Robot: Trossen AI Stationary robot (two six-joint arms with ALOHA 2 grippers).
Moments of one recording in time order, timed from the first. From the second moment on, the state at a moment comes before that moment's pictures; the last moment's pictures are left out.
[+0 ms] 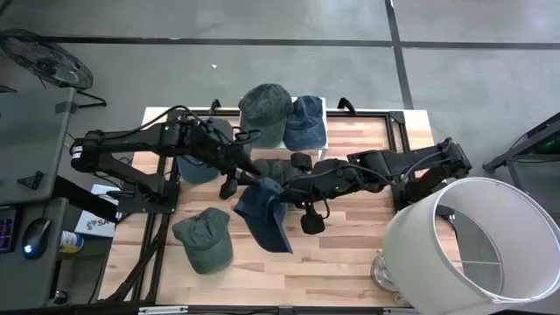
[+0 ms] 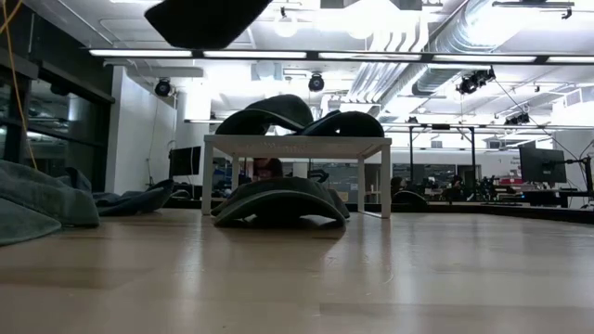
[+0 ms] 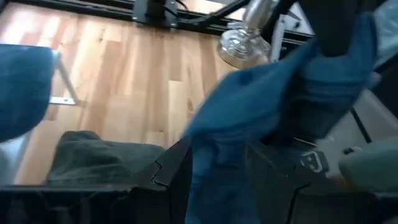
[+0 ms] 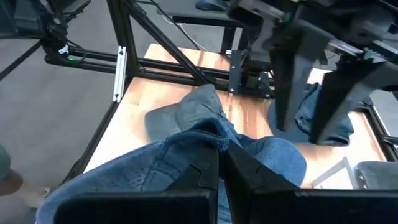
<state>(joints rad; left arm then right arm) 0.03 1.26 1.41 -0.73 0.24 -0.14 0.26 1.64 1.78 -0.63 0.12 0.02</state>
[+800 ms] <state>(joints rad) 0.02 1.34 1.41 -0.79 0.34 -0.07 0.26 1.64 1.78 -0.57 0.12 -0.01</state>
